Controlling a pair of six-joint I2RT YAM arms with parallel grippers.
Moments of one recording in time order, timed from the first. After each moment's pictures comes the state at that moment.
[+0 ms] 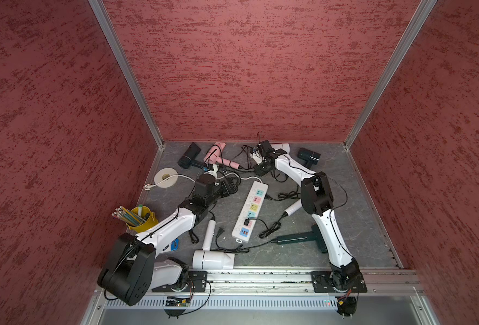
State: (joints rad) left arm -0.42 1.28 0.65 0.18 0.11 -0.69; right arm 0.47 2.52 2.21 -0.78 -0.06 -0.16
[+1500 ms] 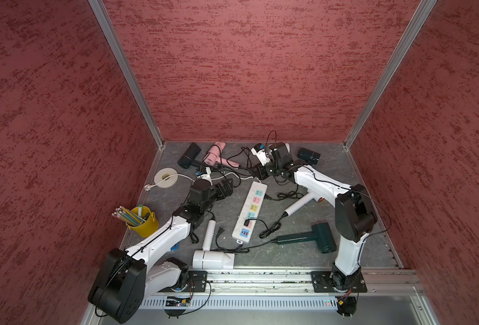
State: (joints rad) left arm -0.42 1.14 0.57 0.17 -0.01 -0.70; right arm 0.52 1.85 1.43 -0.25 -0.45 0.10
